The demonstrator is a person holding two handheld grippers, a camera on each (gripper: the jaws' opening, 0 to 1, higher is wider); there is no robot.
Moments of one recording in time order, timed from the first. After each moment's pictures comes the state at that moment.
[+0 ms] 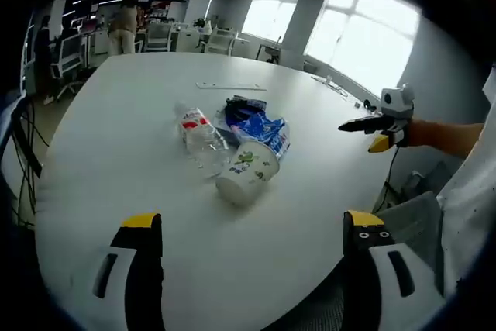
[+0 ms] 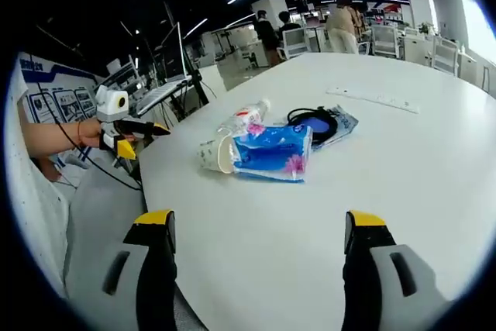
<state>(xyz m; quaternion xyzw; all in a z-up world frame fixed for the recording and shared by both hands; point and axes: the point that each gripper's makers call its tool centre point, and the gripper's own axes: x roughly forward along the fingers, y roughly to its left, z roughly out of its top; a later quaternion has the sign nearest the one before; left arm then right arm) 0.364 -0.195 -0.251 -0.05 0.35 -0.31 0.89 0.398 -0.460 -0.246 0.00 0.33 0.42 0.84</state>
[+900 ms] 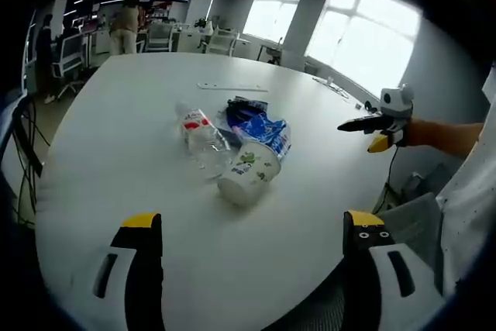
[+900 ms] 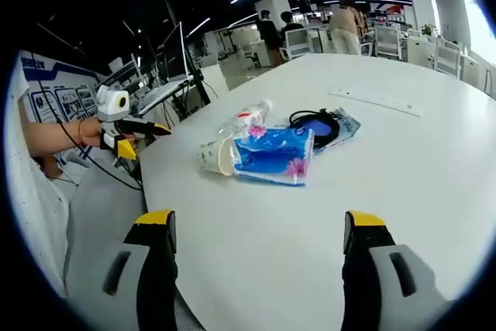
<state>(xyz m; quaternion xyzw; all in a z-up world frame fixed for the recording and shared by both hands) 0.365 -0.193 -0.250 -0.06 0.35 -0.30 0.89 0.402 -0.458 -0.244 0.00 0.33 0.43 0.84</state>
